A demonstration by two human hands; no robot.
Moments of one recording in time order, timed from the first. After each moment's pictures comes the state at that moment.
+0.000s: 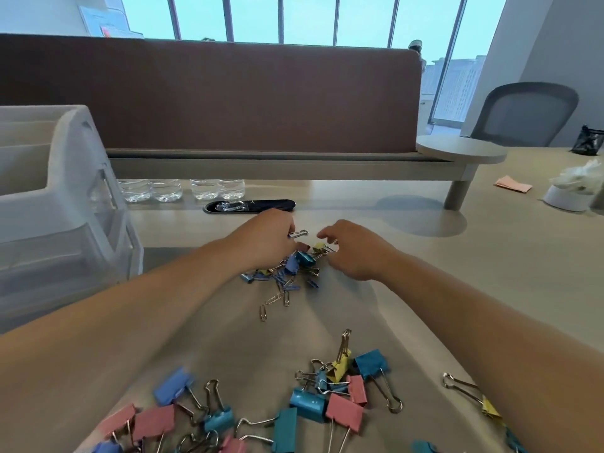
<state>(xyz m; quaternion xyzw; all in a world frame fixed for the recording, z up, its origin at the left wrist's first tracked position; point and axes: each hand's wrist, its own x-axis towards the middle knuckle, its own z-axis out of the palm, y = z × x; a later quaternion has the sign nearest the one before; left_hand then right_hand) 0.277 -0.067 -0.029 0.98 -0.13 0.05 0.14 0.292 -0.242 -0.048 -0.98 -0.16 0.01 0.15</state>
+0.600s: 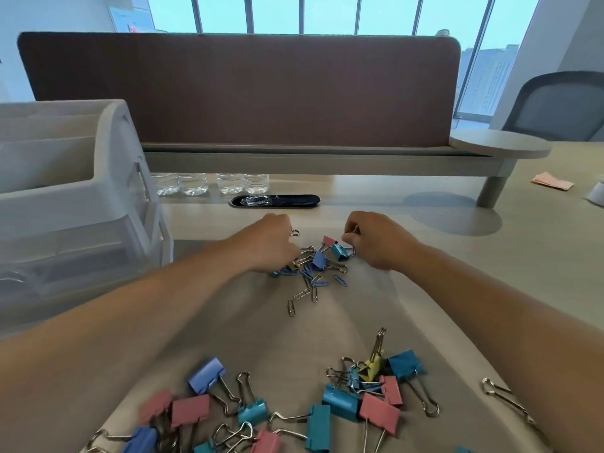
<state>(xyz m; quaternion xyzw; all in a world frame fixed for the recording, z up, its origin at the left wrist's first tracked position) 0.268 -0.026 -0.036 0.99 -0.05 -0.02 0.14 0.310 -0.227 -0.054 -0.97 -0.15 -0.03 0.17</state>
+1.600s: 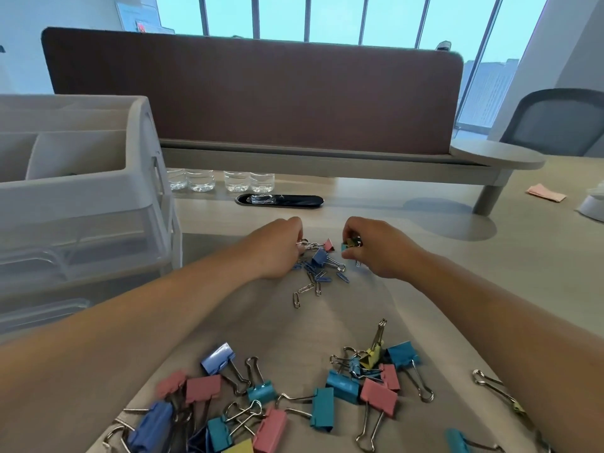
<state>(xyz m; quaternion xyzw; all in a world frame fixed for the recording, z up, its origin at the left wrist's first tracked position) 0.253 -0.022 -0.050 0.98 -0.09 0.04 0.14 0.276 -0.222 -0.043 -0.97 -0.19 -0.02 0.16</state>
